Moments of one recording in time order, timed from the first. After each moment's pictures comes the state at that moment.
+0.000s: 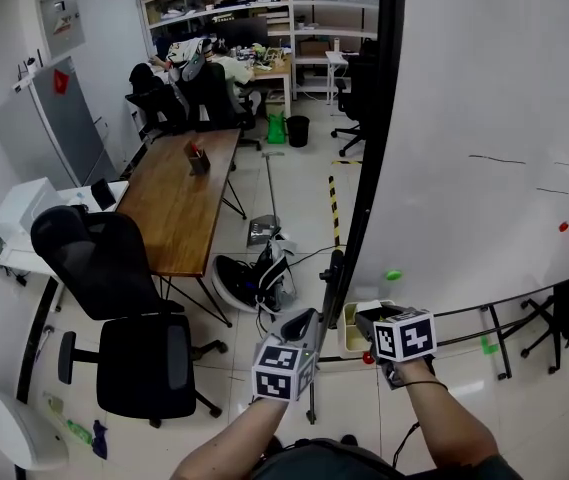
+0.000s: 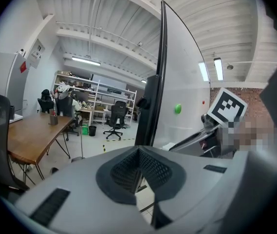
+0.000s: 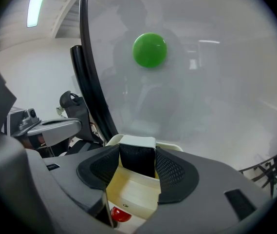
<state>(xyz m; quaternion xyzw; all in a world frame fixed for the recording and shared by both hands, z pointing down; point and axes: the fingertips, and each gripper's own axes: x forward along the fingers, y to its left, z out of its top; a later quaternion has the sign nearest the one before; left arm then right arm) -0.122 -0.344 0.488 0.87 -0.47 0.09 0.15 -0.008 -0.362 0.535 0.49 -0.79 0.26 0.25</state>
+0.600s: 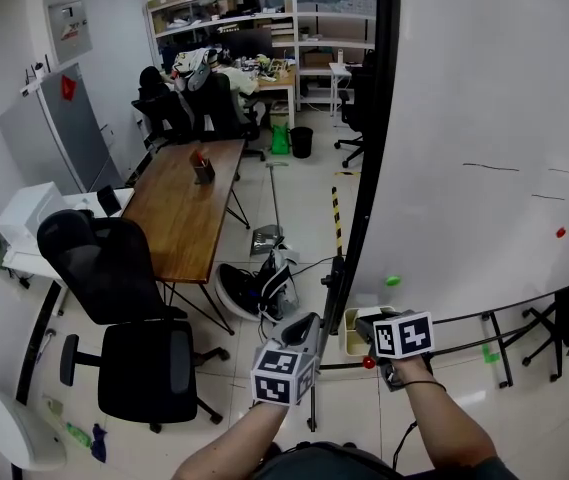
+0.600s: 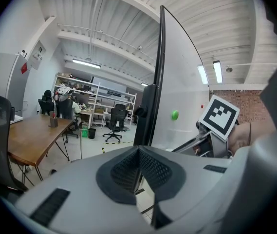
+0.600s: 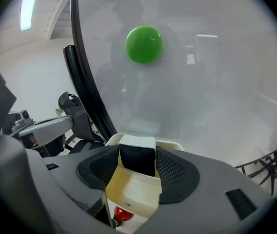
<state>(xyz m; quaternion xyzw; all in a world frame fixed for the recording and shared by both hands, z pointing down) -0.123 -0.331 0.469 0.87 -0.47 0.07 0.14 -0.006 -0.355 0.537 0.49 -0.78 0.29 0.26</state>
